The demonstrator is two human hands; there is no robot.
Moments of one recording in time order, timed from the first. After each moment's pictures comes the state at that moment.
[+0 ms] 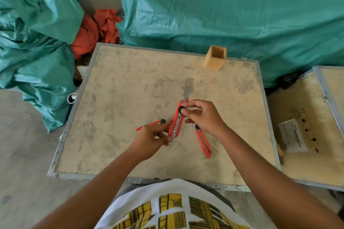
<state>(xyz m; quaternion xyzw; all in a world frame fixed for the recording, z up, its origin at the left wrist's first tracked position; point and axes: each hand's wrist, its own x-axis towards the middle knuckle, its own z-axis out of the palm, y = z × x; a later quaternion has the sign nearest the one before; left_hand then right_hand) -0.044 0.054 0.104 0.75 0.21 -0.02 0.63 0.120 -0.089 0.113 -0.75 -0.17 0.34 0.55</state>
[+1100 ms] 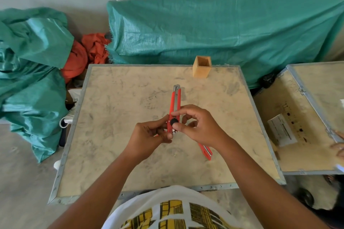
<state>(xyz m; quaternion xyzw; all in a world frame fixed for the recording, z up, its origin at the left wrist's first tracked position) -0.051 0.070 0.154 0.64 0.18 0.03 0.75 0.066 -0.092 0.165 -0.79 -0.30 0.22 0.49</state>
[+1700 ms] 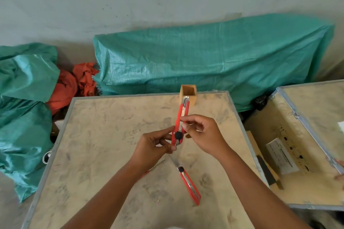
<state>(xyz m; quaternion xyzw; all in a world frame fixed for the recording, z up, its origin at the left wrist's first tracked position) 0.081 0.041 0.162 0.74 0.15 0.02 0.66 0.193 -0.124 0.169 -0.77 -0.21 0.17 0.58</state>
